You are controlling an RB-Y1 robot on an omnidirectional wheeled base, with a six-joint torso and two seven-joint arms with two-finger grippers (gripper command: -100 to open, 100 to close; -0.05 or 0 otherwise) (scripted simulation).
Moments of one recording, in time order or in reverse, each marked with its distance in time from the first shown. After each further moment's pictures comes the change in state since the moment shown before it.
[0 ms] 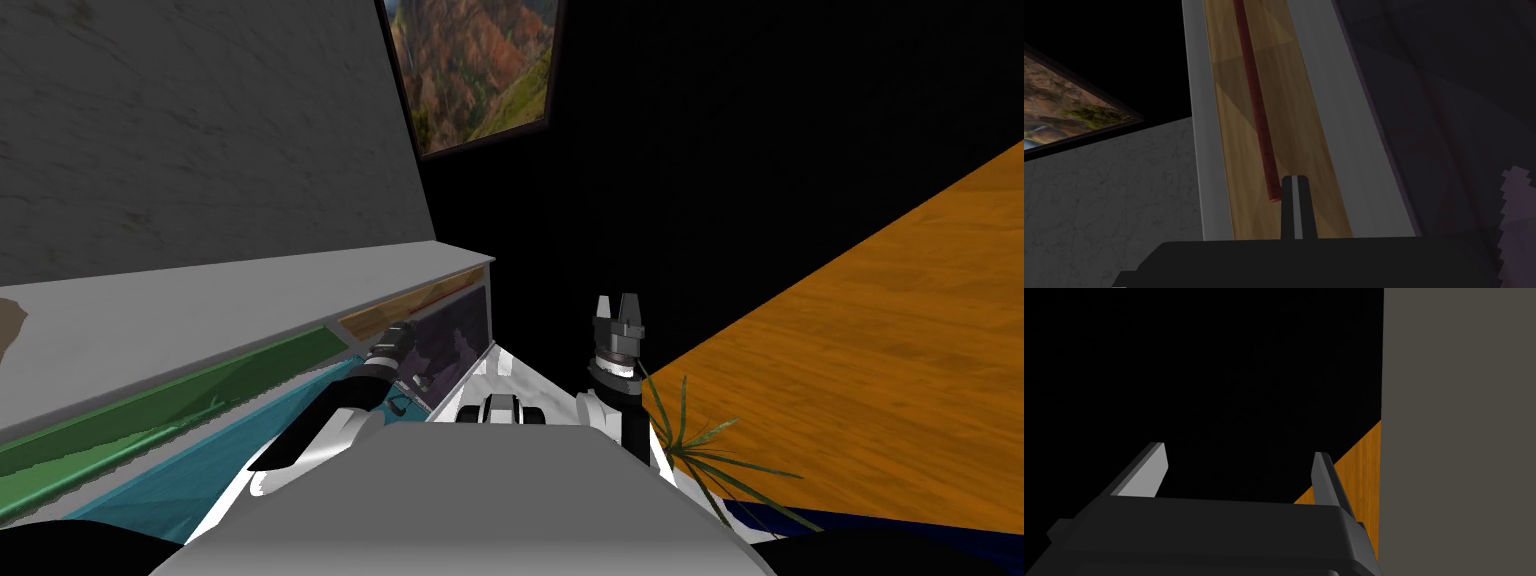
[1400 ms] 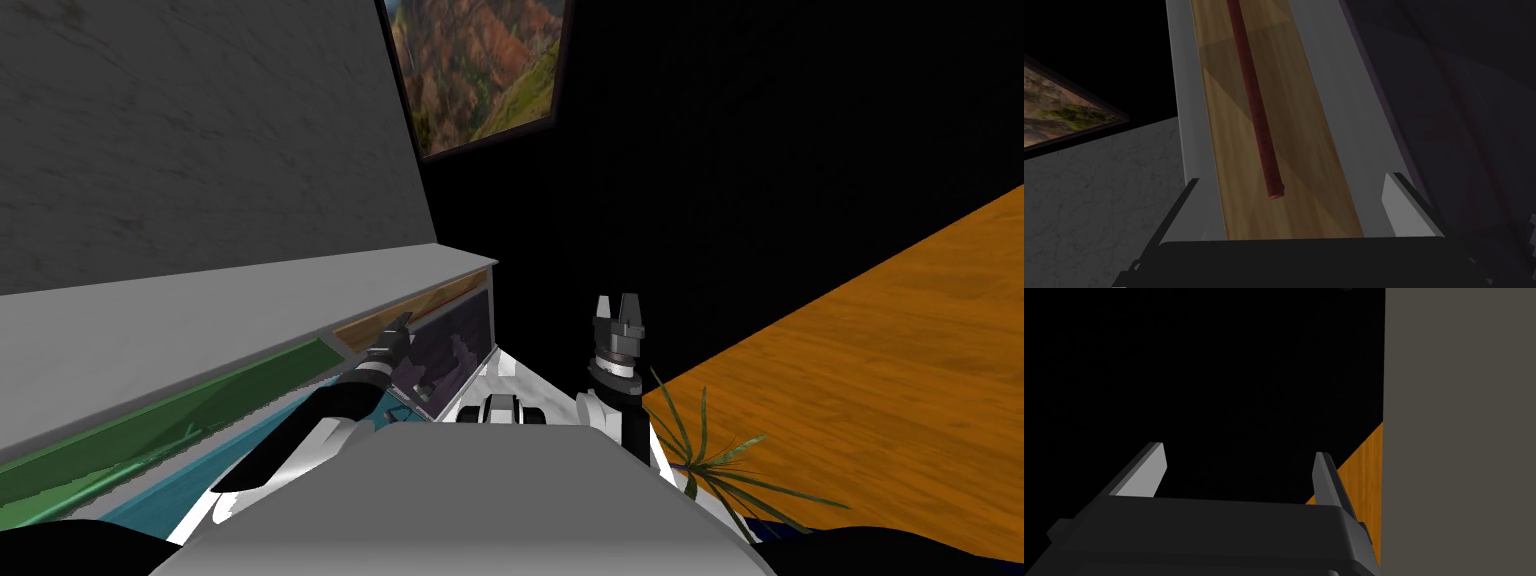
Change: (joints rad) left arm 0.058 -0.001 0.005 -0.074 0.018 0.066 0.005; right arm 0.000 0.000 0.000 0.000 0.000 0.000 0.000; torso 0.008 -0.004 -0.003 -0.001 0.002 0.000
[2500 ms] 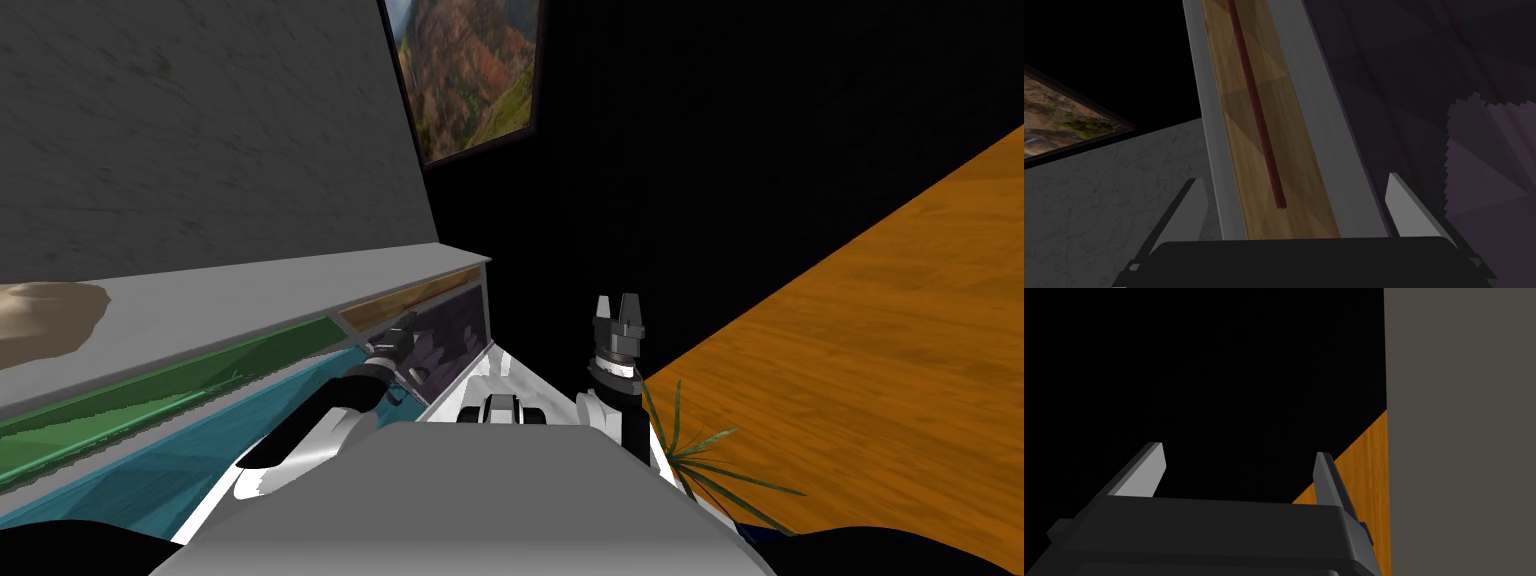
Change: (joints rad) left arm -0.057 0.042 0.016 0.048 0.035 0.035 0.004; right arm 0.000 0.000 0.000 0.000 0.000 0.000 0.000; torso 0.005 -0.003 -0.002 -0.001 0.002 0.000
